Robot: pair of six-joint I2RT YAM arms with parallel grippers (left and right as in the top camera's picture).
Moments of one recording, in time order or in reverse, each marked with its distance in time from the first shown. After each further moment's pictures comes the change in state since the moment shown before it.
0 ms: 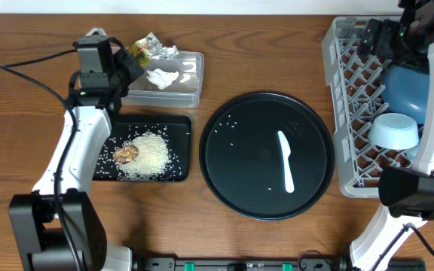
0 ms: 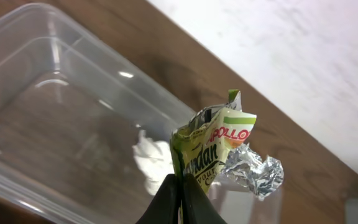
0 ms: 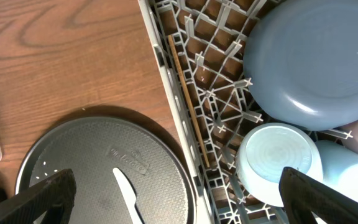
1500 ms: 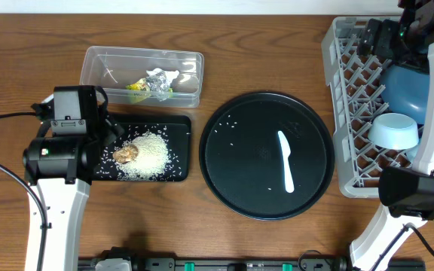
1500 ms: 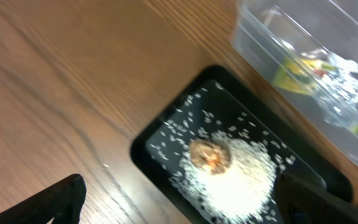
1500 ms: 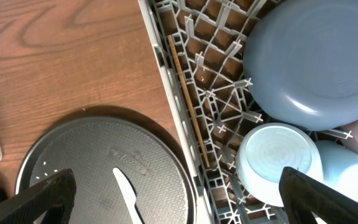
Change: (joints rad) left arm -0.006 -0.477 0.004 -0.890 -0.455 0.016; right arm 0.000 0.000 0.000 0.000 0.000 0.000
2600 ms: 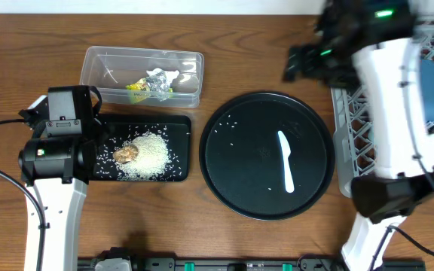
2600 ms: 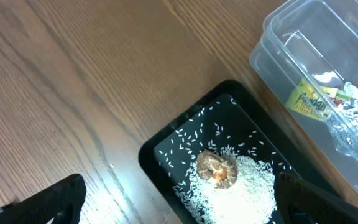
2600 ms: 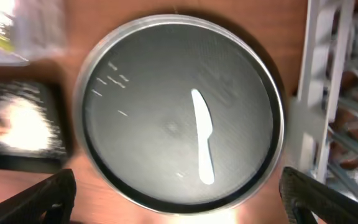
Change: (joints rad) left arm 0.030 0.000 0.000 0.000 -0.039 -0.087; right arm 0.365 0.000 -0.105 -0.109 -0.070 0.137
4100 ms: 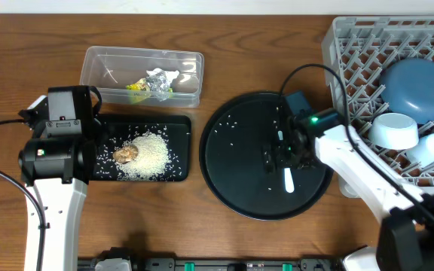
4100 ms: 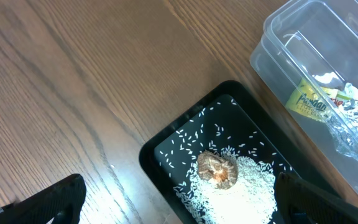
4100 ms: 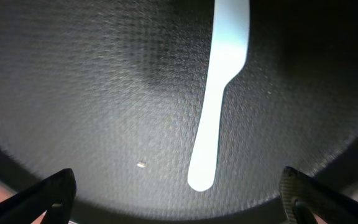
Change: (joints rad) left arm 0.000 0.000 0.000 0.000 -0.003 0.000; right arm 0.158 -0.382 -1.235 0.729 -0.002 -0.066
